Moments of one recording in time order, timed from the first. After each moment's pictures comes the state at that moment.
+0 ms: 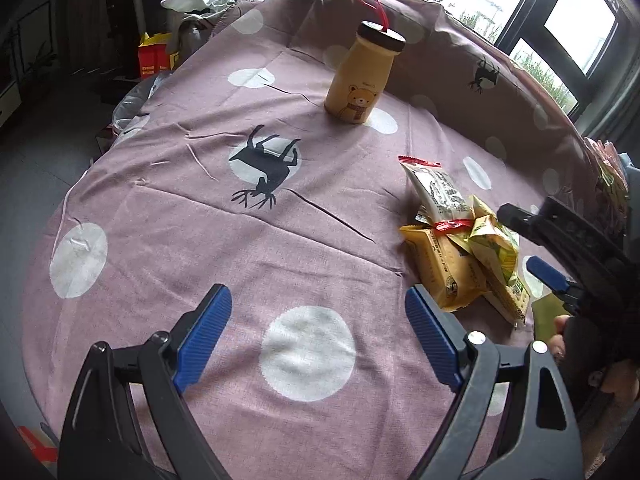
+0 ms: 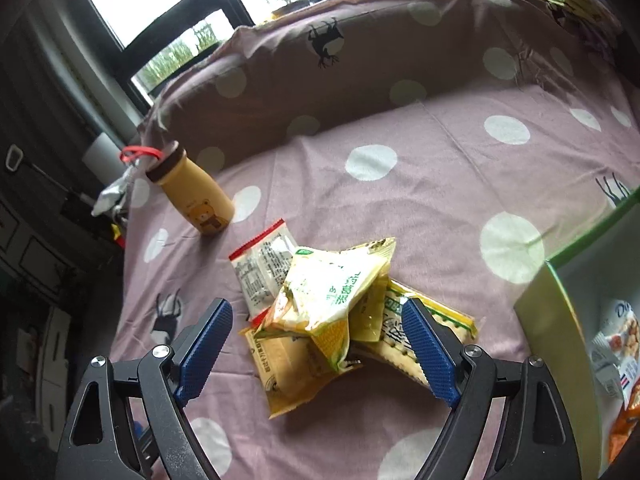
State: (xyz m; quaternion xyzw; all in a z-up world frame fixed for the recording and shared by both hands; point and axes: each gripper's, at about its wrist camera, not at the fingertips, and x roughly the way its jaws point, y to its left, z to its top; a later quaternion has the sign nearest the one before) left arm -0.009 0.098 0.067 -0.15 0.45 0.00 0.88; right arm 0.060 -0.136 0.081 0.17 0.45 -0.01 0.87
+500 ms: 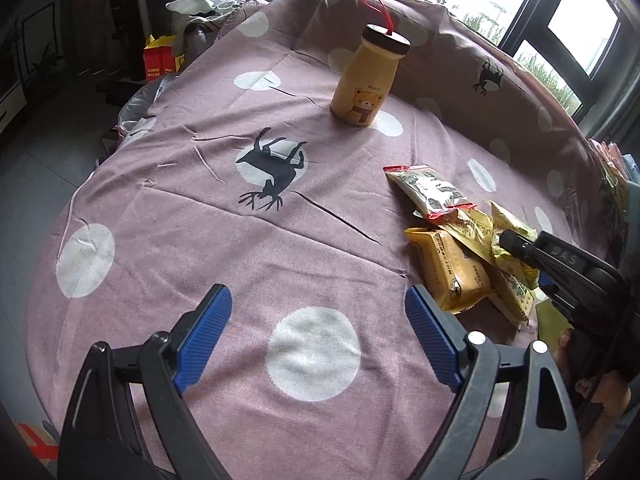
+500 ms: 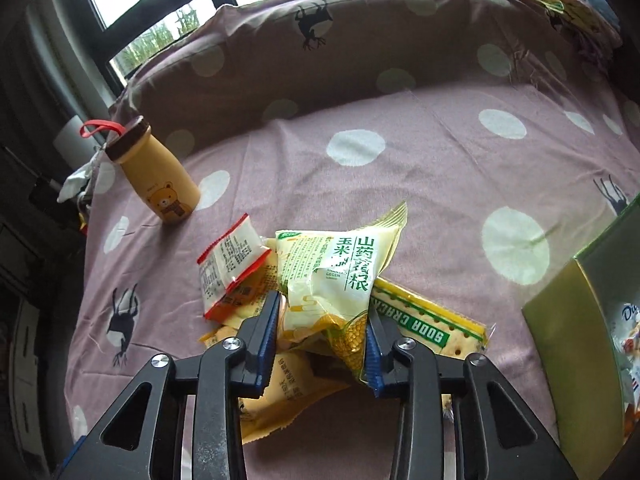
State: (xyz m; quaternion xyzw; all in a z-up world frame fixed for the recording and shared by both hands) left arm -0.011 0.099 0.070 -0.15 0.45 0.01 0.88; right arm 0.054 -0.141 0.074 0.18 0.45 -0.02 0.87
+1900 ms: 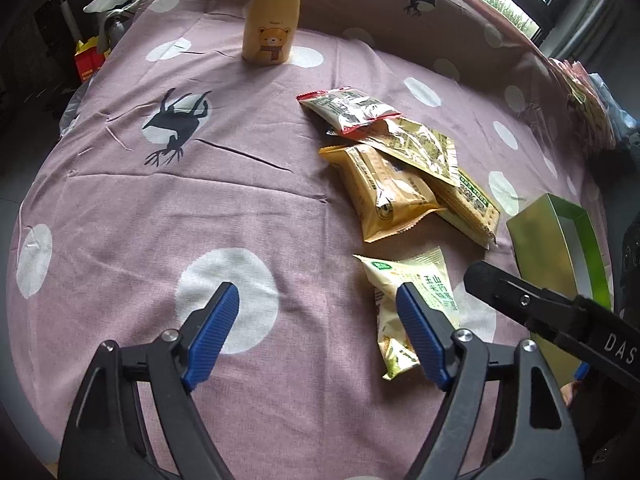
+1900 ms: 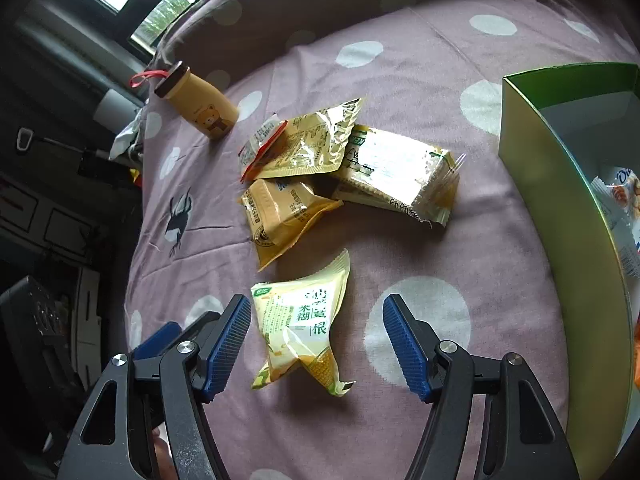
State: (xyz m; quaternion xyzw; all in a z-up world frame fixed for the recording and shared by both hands) left arm -0.019 0.034 0.058 -0.08 0.52 -0.09 0.84; right arm -0.020 -0.161 0.062 0.25 0.54 0.07 0.80
